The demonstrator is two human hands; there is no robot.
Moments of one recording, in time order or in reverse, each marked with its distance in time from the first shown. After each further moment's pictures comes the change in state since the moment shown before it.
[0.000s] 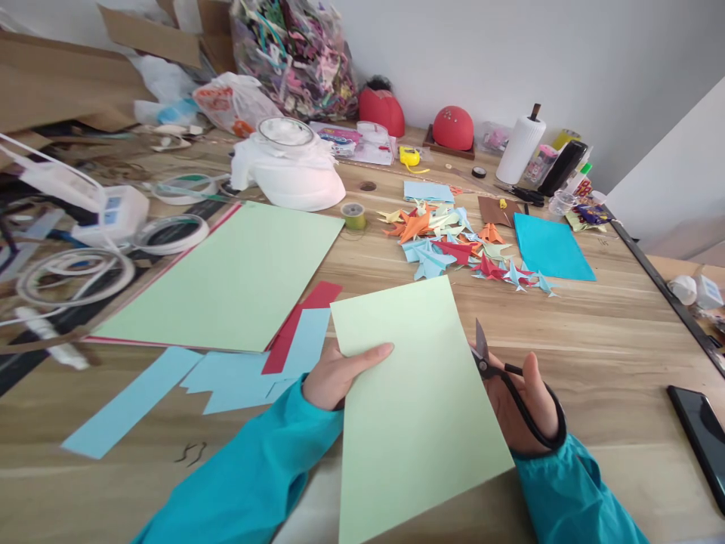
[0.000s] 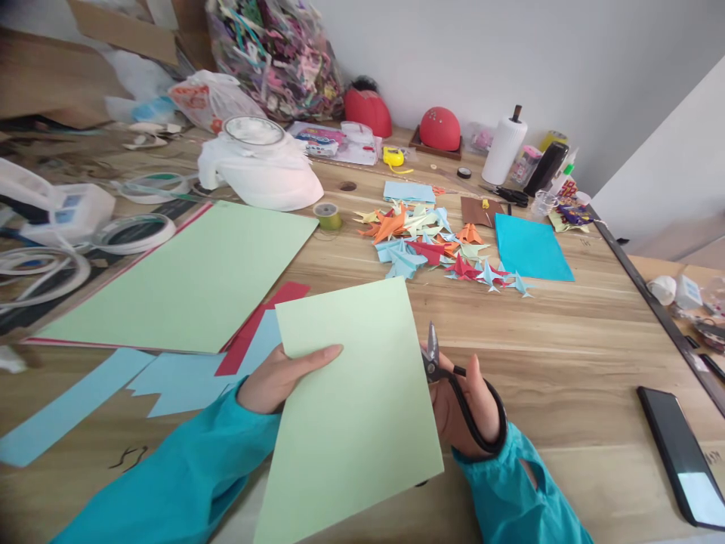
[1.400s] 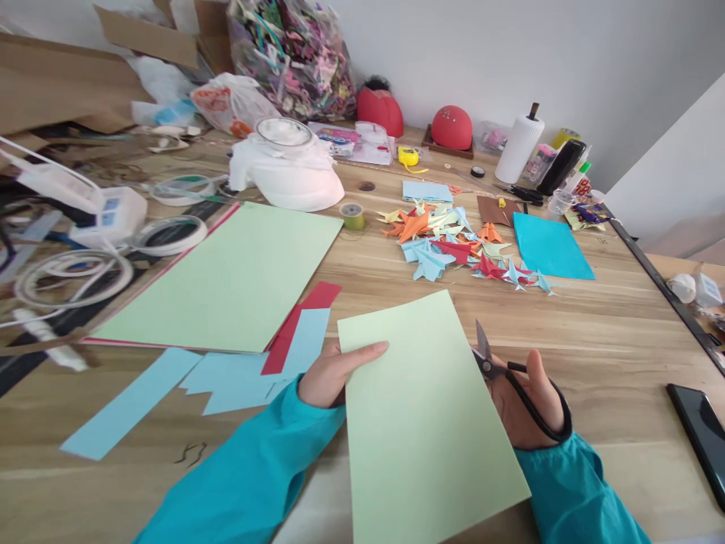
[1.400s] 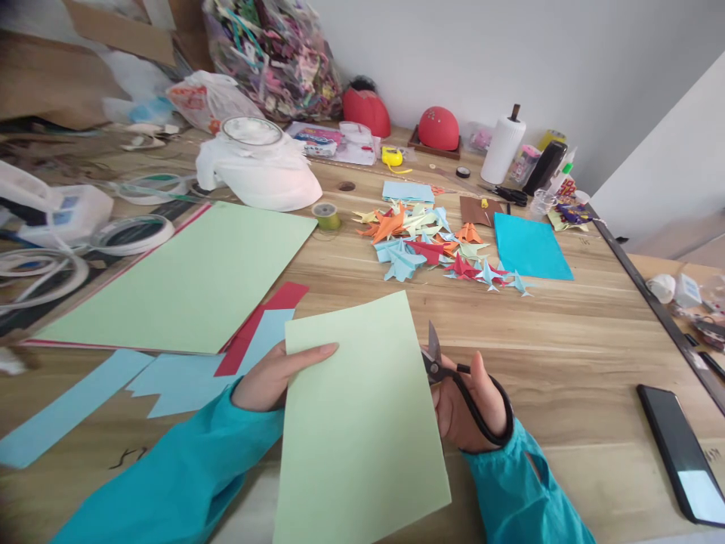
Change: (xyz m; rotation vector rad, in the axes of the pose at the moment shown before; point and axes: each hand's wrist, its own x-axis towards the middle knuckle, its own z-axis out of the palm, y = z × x) left_hand 0.004 0.004 -0.008 -0.033 -0.027 -0.137; right_hand -0.003 -0.009 -0.004 0.007 -0.100 0.073
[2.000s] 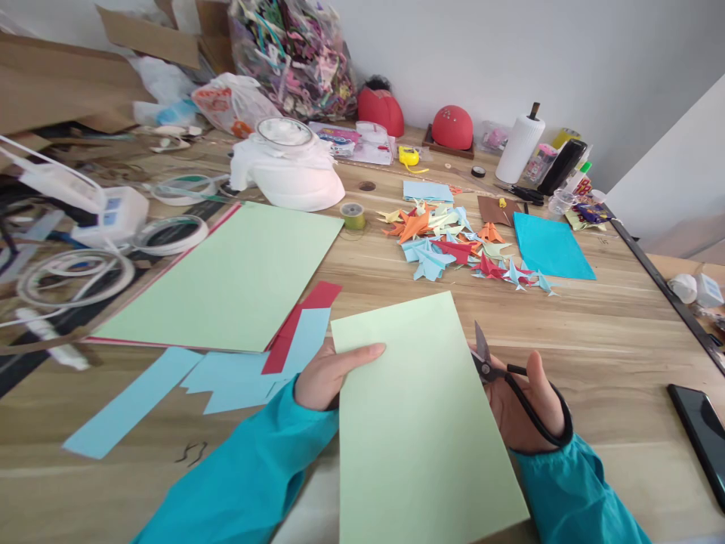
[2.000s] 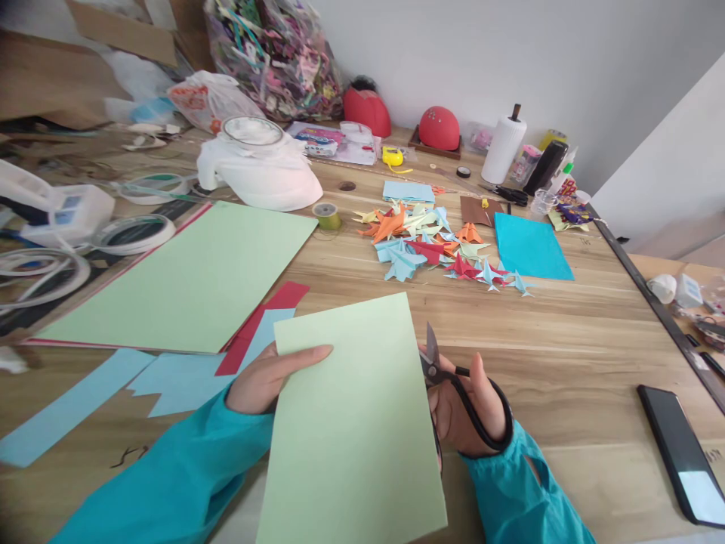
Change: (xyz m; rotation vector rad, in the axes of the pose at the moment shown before) left_hand -0.010 0.005 0.003 -0.063 -0.016 0.001; right_hand -0.001 0.003 0.002 0.006 0.019 -0.014
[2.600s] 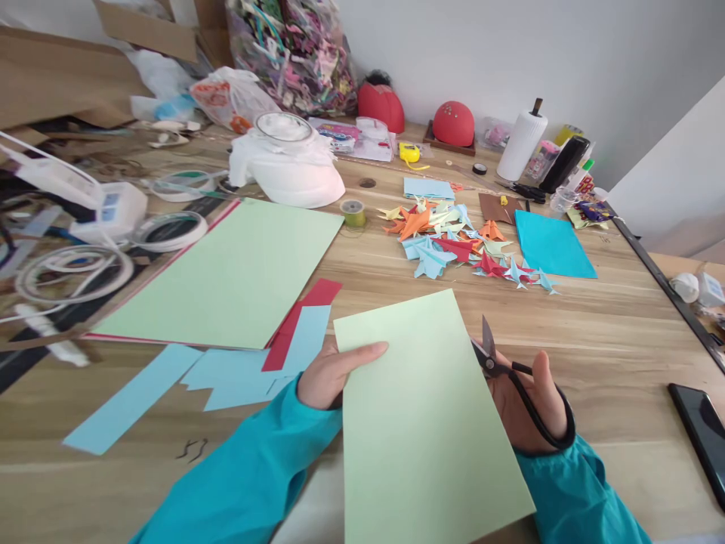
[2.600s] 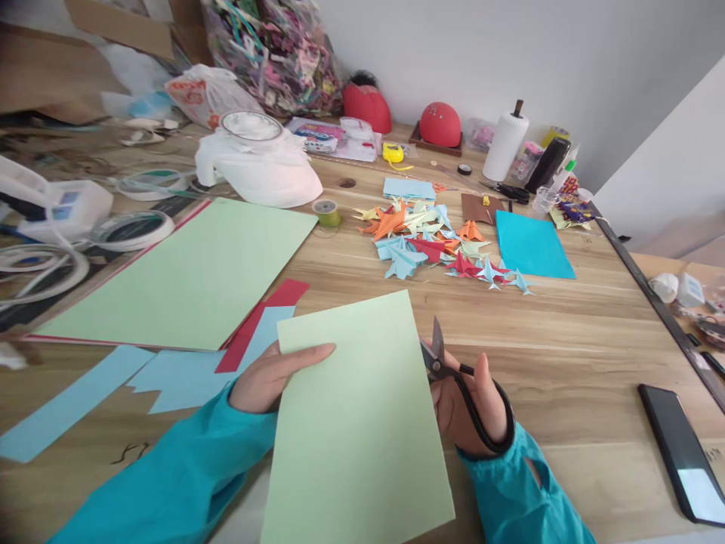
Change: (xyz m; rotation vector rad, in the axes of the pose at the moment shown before) left_hand 0.002 -0.004 -0.001 0.024 -0.009 0.002; right_hand 0.000 0.002 0.000 0.050 0.019 -0.047
